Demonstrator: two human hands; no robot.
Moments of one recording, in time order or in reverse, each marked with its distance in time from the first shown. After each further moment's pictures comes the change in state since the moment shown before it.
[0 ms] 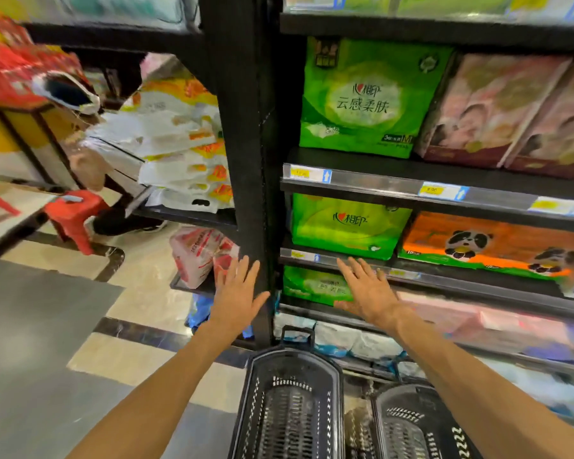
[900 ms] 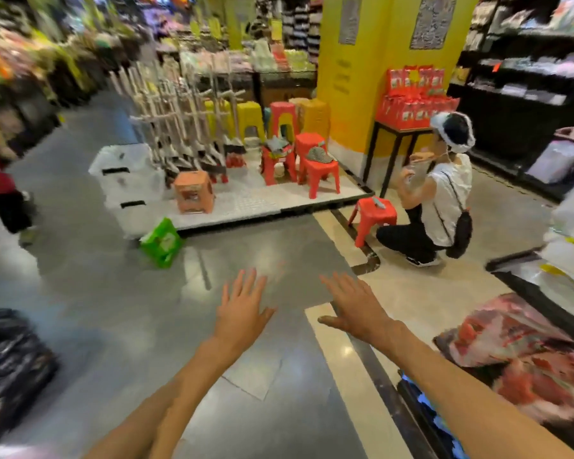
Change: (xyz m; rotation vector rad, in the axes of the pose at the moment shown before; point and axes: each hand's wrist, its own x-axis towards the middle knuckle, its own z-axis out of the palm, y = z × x) left_hand -0.451 -0.412 -0.103 0.041 0.262 -0.978; right_hand 0.008 -0.681 -0.063 -0.035 0.115 -1.164
